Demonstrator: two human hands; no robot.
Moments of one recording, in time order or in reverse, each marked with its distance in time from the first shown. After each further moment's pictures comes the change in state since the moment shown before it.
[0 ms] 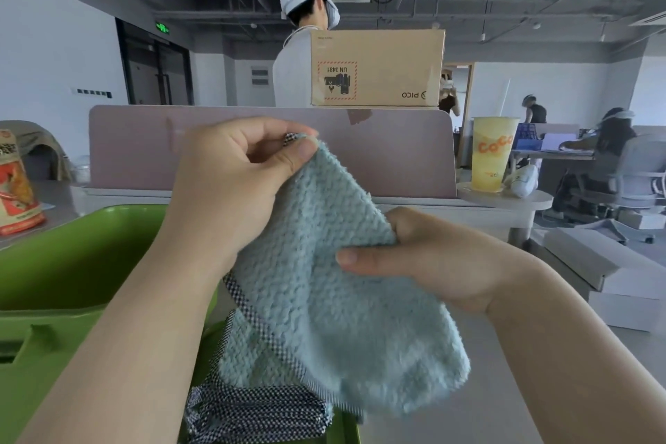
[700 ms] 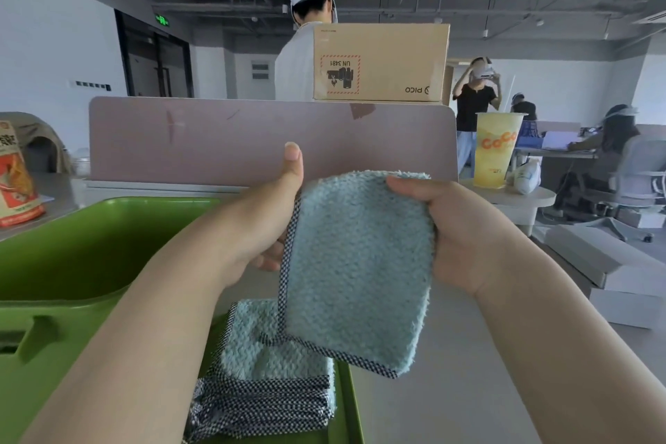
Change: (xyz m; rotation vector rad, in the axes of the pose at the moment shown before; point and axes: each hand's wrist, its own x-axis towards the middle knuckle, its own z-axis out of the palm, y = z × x) left_hand -0.006 -0.006 0.005 0.224 -0.450 -0.692; right_hand 0.015 0.000 -0.005 0.803 0.419 0.214
